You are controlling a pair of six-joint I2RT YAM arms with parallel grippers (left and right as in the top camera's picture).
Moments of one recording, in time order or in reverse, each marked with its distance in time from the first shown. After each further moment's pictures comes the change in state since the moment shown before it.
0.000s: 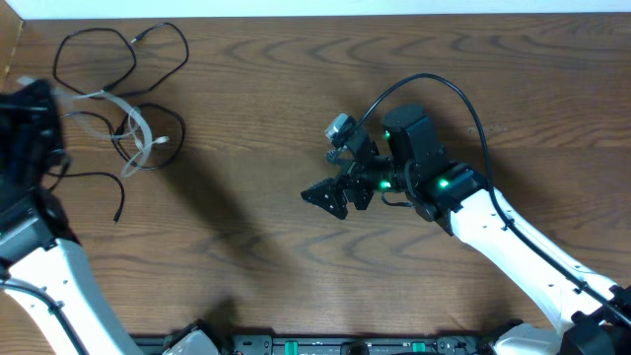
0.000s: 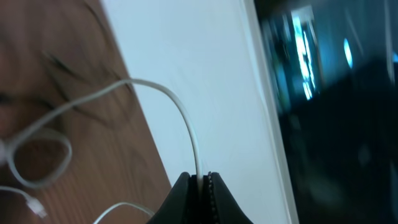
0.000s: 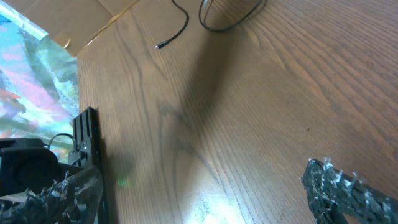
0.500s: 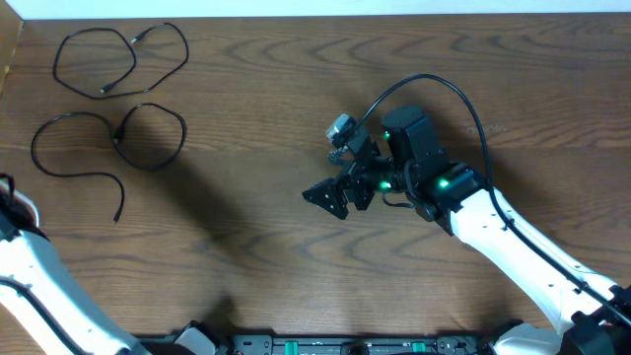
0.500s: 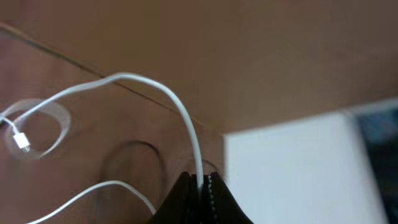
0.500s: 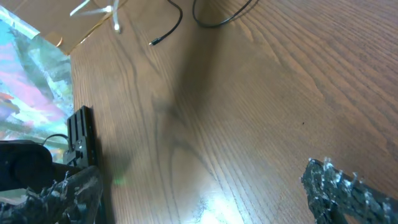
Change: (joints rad) left arm 0.174 0.119 0.000 -0.022 -0.590 -0.006; right arm 0.000 0.000 0.000 -0.018 0.020 0.000
